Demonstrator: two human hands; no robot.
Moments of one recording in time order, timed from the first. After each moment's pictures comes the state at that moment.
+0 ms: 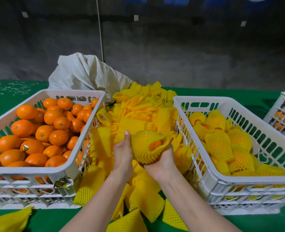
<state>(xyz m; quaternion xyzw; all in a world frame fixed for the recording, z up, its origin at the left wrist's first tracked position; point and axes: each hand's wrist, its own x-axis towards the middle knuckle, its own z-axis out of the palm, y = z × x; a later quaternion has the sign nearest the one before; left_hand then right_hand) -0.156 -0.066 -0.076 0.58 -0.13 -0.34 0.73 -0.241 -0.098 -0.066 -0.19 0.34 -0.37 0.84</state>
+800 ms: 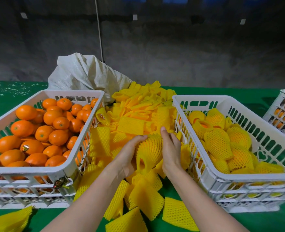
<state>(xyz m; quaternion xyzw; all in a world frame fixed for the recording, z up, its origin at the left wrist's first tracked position) -0.159 -0.057 -0.057 0.52 -0.20 -0.62 0.56 -0.262 -0.111 -0.069 -0.49 0.42 -0.49 0.58</state>
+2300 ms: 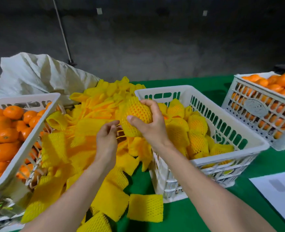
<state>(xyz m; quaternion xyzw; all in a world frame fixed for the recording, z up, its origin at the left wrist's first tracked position) -0.237 -0.112 -0.049 0.56 -0.27 -0.32 0.72 -0.347 -0.147 -0.015 -0.65 0.30 -0.53 0.46</state>
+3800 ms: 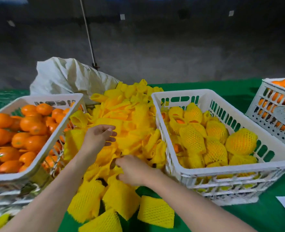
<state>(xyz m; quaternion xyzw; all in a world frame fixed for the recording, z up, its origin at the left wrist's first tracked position) -0.159 -0.083 -0.045 0.69 -0.36 -0.28 0.56 -0.297 -0.115 -0.088 -0.96 0.22 -0.04 0.19</state>
